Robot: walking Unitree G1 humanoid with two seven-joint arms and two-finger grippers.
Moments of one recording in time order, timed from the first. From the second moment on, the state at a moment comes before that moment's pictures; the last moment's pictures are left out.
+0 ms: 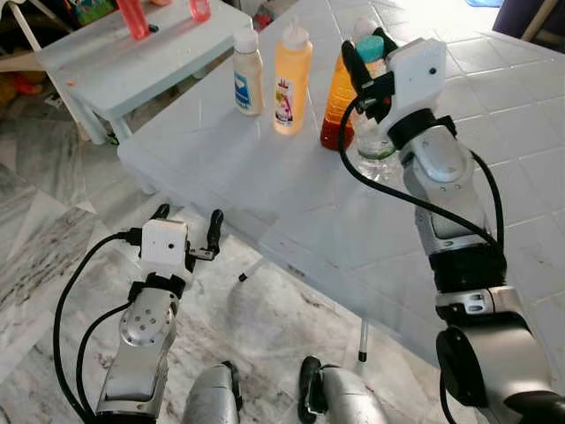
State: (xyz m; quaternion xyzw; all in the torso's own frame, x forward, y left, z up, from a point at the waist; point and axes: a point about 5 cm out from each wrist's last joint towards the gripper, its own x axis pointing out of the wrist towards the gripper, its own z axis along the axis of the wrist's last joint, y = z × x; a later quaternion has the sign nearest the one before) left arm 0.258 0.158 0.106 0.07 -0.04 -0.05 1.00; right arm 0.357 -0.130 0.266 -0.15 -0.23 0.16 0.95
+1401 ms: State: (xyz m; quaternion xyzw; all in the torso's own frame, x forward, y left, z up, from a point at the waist) left arm 0.276 0.145 0.103 0.05 -0.04 -0.07 1.00; right arm 0.312 -0.114 0.266 -0.02 -0.20 0.14 0.97
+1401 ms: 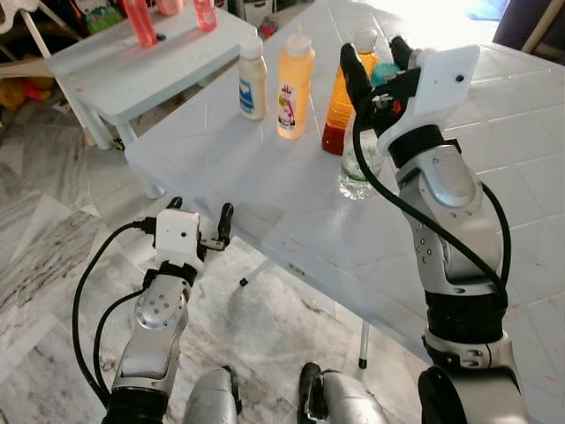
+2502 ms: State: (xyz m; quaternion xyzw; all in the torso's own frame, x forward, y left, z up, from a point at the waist) left arm 0.280 0.144 0.097 0.05 -0.03 -0.07 1.00; right arm 0.301 -0.112 0.260 -0.04 -0.18 0.12 0.98
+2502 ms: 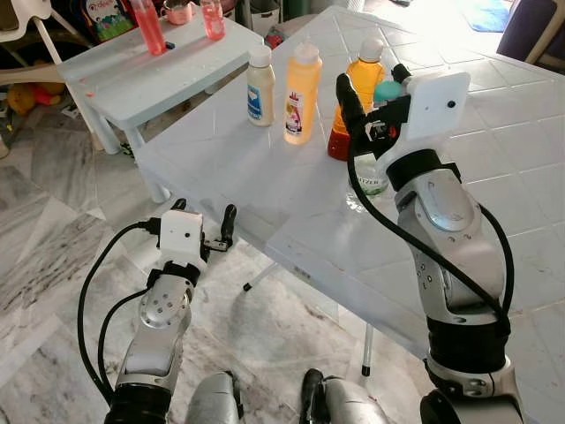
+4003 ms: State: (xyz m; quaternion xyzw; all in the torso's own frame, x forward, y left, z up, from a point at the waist) left arm 0.287 0.153 0.099 0.05 -0.02 -0.03 1.00; right arm 0.306 -0.104 0.255 0.01 -0.17 0.14 0.98
